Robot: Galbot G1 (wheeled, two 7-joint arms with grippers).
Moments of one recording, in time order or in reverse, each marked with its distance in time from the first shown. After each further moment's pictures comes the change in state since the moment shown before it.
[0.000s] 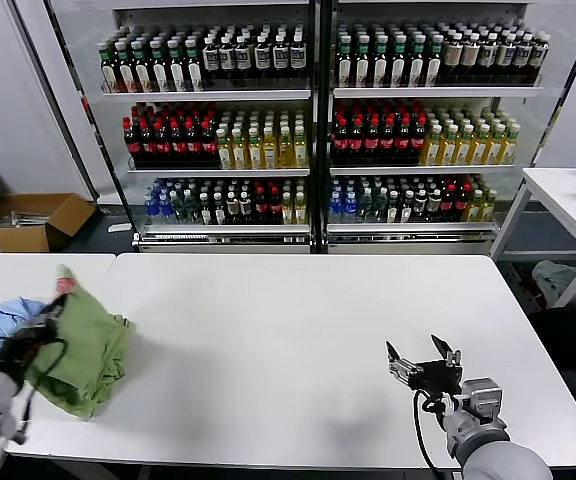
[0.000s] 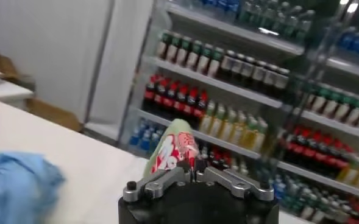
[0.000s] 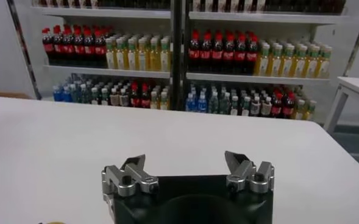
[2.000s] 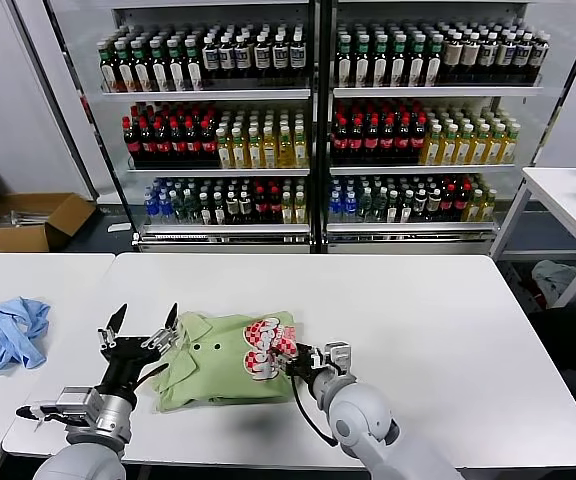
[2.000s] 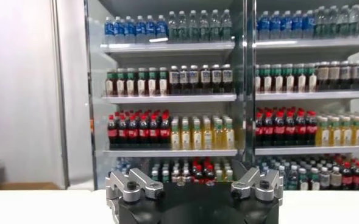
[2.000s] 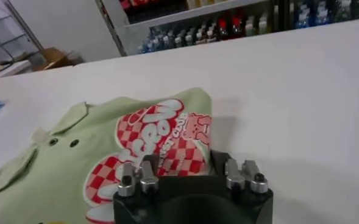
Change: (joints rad) left arm 0.035 -0.203 0.370 -0.072 0.734 -0.262 0.057; right arm 0.549 0.235 -0.563 -0.524 0.274 0.000 0.041
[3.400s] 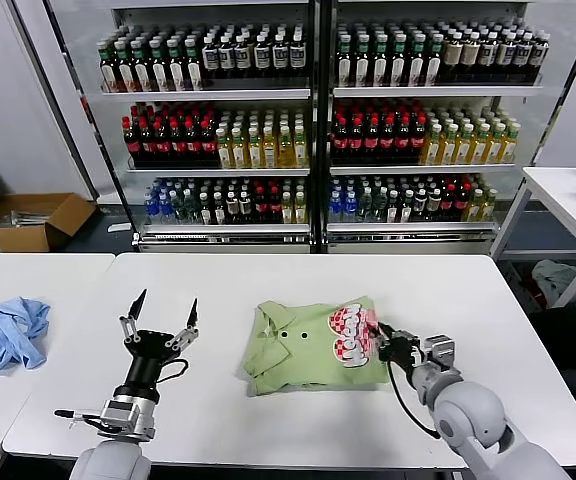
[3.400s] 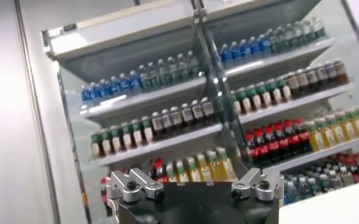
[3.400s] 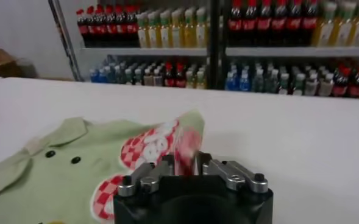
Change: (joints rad) left arm -0.055 -0.032 0.076 0.178 0.332 -0.357 0.075; right arm -0.196 -0.307 0.348 0.164 -0.143 0.063 -0.204
